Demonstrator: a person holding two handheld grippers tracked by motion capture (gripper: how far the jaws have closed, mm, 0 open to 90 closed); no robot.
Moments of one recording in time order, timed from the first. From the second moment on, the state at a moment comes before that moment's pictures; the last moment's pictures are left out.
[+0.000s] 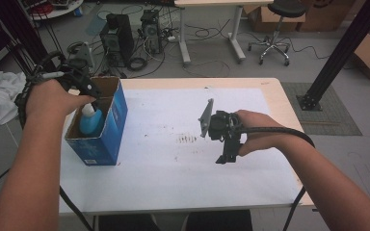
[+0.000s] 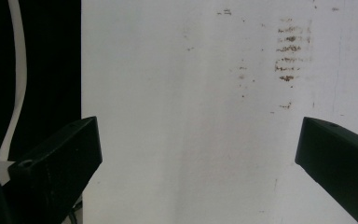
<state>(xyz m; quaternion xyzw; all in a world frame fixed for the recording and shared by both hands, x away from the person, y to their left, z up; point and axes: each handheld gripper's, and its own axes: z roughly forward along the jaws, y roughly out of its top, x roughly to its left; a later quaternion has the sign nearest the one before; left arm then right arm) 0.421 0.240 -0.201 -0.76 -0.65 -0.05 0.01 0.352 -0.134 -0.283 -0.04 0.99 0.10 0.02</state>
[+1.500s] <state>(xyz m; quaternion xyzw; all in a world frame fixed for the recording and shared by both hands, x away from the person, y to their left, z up) 0.370 0.118 -0.164 -0.96 -0.29 -0.03 -0.02 0.351 -0.144 -0.284 -0.03 0.99 0.10 0.02</state>
